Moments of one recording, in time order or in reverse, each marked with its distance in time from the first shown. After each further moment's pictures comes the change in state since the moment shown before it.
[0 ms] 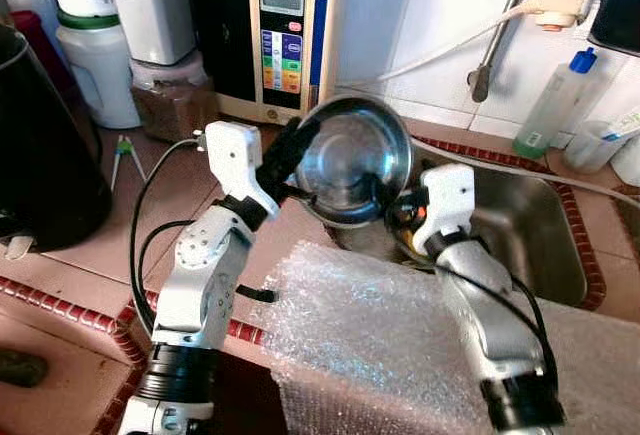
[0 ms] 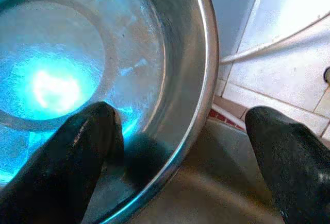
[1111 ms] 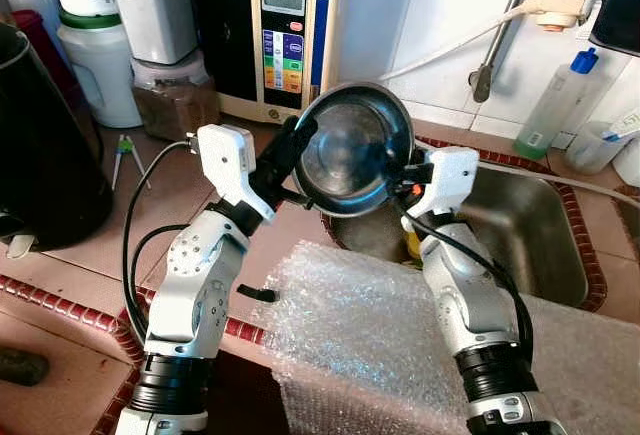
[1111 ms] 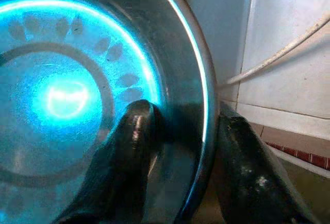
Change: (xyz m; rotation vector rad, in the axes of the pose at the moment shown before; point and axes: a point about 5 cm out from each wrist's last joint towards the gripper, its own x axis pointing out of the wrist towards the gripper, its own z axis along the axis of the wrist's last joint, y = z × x) left arm -0.007 -0.001 0.003 -0.008 -0.020 -0.005; right arm 0.019 0.006 0.009 0.171 -0.131 -0.019
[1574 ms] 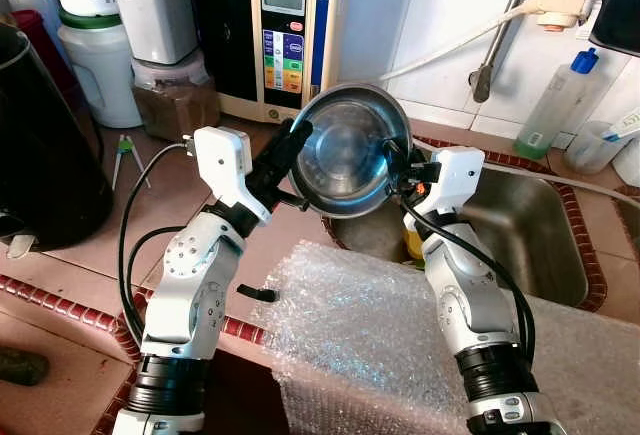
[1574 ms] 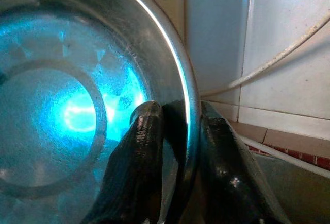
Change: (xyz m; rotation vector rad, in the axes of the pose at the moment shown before) left arm -0.004 0.006 -0.003 0.012 0.017 0.021; right arm -0.001 0.000 0.001 0.030 -0.017 0.013
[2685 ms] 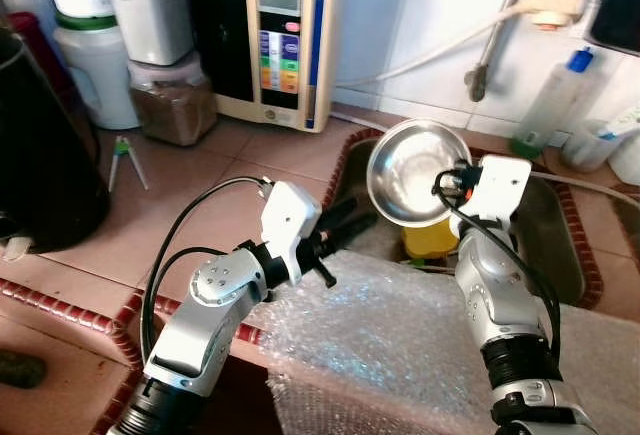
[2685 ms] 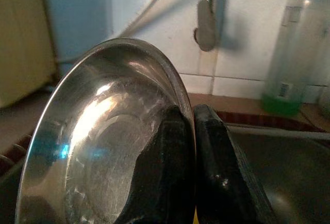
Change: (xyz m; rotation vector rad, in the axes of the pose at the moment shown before) left arm -0.022 -0.037 -0.040 0.104 0.313 -0.389; right arm -0.014 -0.068 -0.015 -0.151 0.132 -0.465
